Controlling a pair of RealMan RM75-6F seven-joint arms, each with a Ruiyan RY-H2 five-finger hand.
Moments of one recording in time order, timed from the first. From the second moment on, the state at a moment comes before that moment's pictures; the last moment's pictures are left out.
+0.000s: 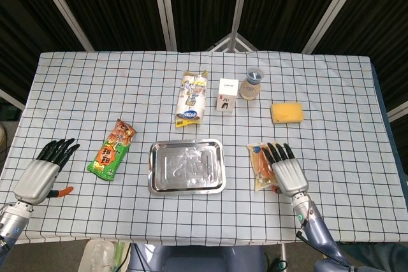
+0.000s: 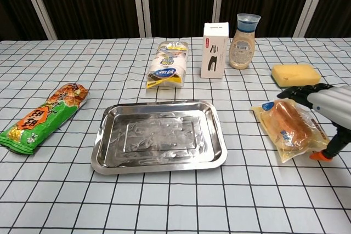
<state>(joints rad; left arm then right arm) -0.26 -1.17 0.04 -1.49 1.60 1.32 -0.01 0.38 -1.51 0.15 -1.57 -1.24 1.06 -0.61</state>
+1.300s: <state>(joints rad) -0.26 -1.17 0.04 -1.49 1.60 1.33 -0.02 0.47 -1.49 0.13 -1.72 -1.27 1.15 -0.67</state>
